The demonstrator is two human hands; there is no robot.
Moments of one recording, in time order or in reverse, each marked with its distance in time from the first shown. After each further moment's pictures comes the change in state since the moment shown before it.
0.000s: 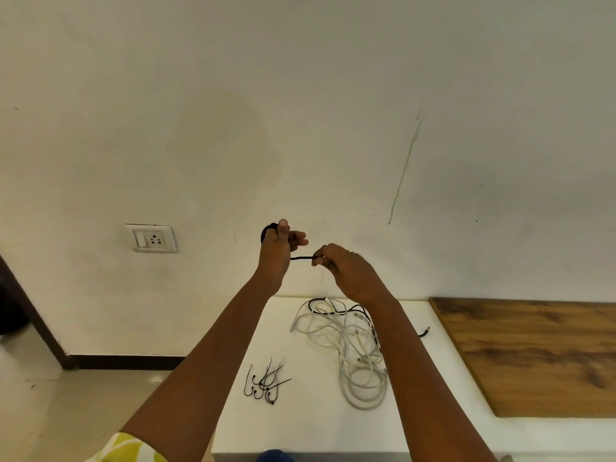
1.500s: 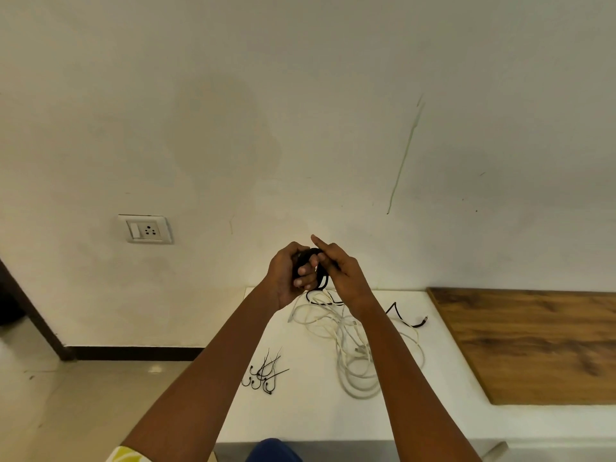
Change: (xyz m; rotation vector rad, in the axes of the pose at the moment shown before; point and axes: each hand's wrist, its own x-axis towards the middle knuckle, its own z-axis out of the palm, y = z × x) left_hand -0.027 -0.023 0.002 -0.337 -0.393 -0.468; right_hand -0.015 0.000 0.032 0.786 0.164 0.140
